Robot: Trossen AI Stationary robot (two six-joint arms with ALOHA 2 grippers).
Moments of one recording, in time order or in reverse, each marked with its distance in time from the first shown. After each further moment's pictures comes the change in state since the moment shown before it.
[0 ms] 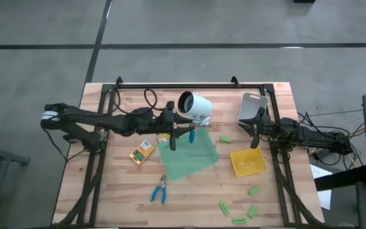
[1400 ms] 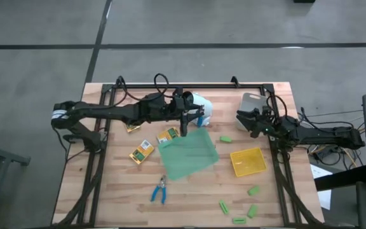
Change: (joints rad) left arm 0.125 0.114 0.187 -0.098 0.090 0.124; right arm 0.000 0.319 0.000 0.507 0.083 0.506
